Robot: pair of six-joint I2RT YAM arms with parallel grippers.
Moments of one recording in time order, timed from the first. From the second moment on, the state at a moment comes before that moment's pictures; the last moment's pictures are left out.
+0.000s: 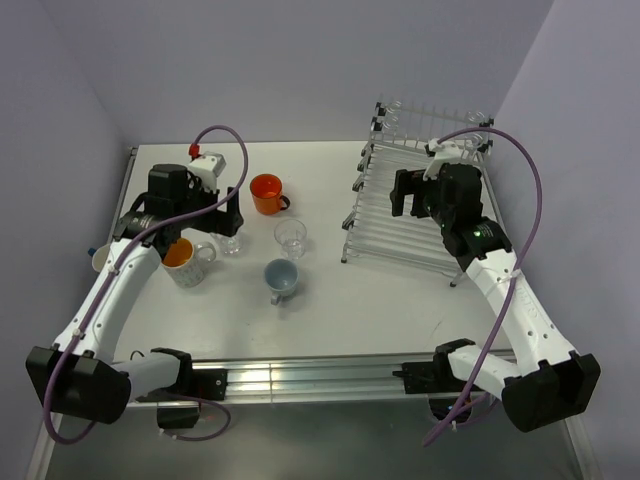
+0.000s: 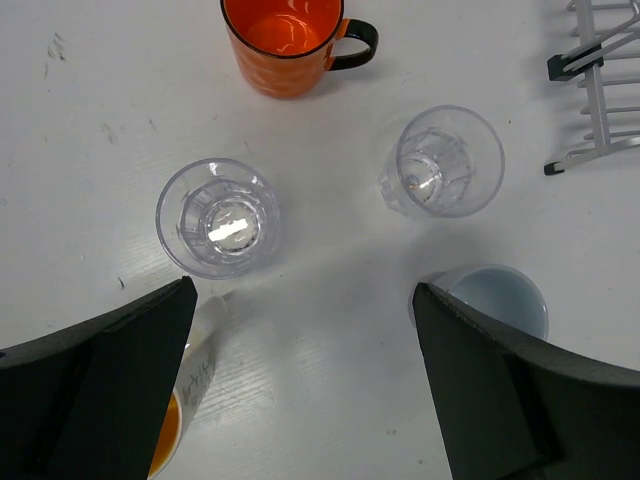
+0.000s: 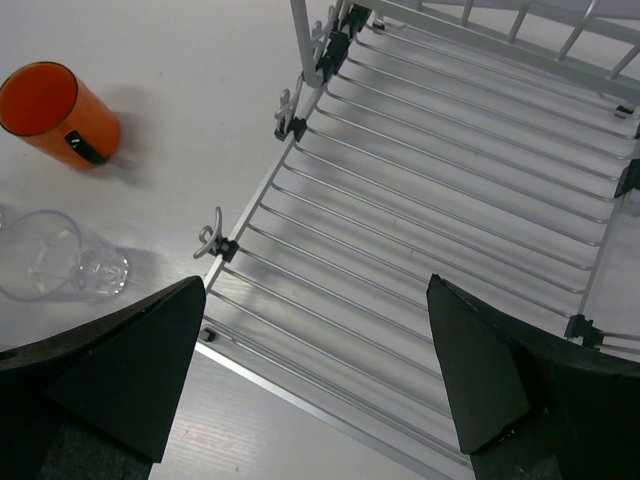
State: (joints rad) left arm -0.22 1.18 1.15 -0.61 0.20 0.02; right arm 0.24 1.06 1.05 -0.37 0.03 0.09
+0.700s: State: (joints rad) left arm 0.13 1.20 1.24 -0.71 0.34 0.18; right arm 0.24 1.08 1.04 -0.37 0.02 0.07
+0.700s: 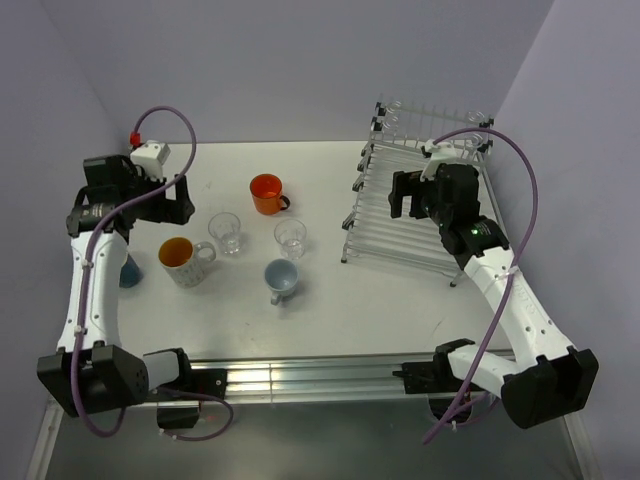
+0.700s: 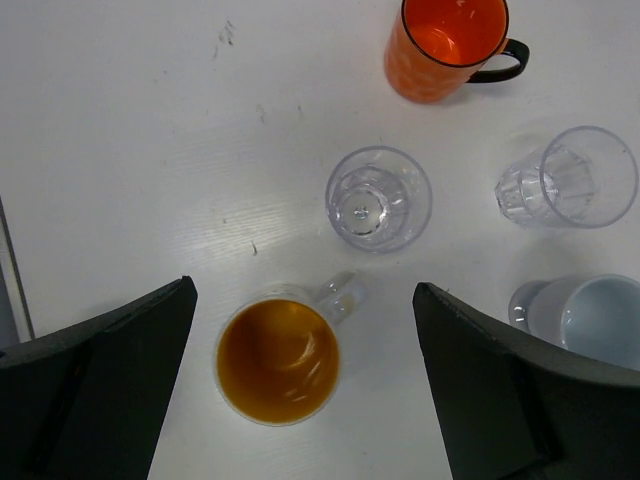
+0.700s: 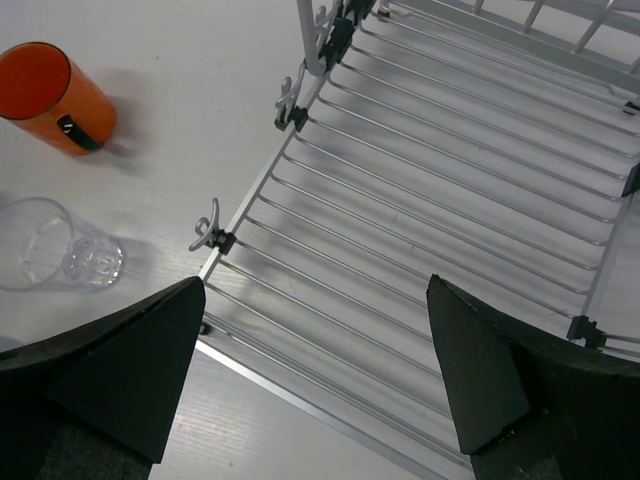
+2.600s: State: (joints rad) left arm 0.29 1.64 1.17 -0.85 0.29 0.52; right arm 0.24 1.14 1.05 -0.38 -0.01 0.07
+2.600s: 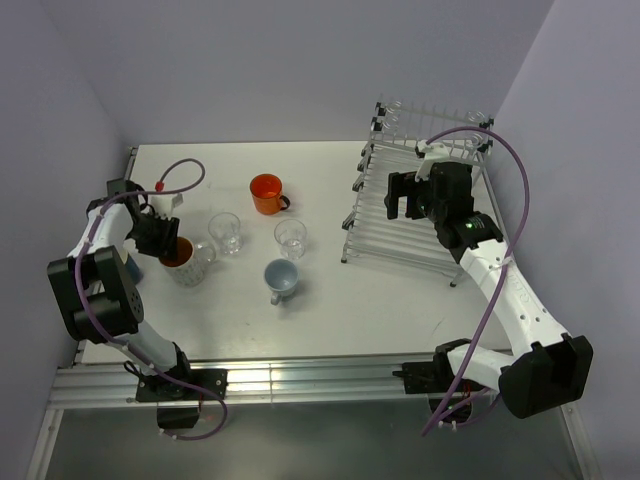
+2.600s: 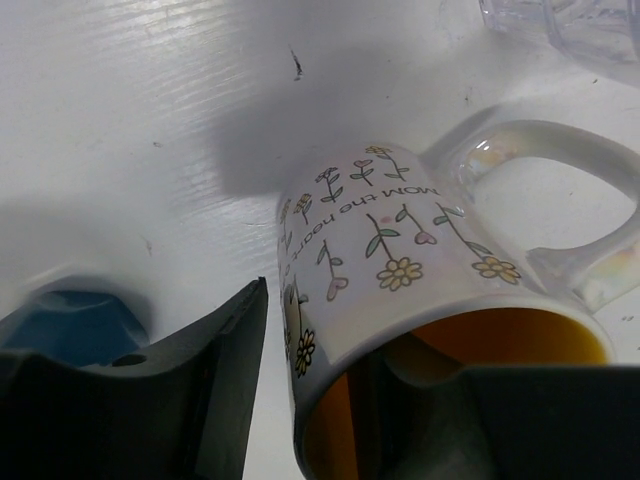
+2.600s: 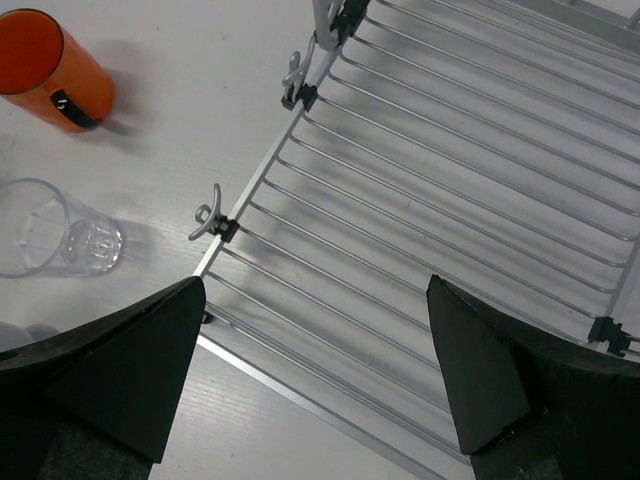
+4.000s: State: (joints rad) left arm 0.22 1.12 1.38 -0.86 0.26 0.61; right arm 0.15 1.03 1.27 -0.54 -0.43 0.17
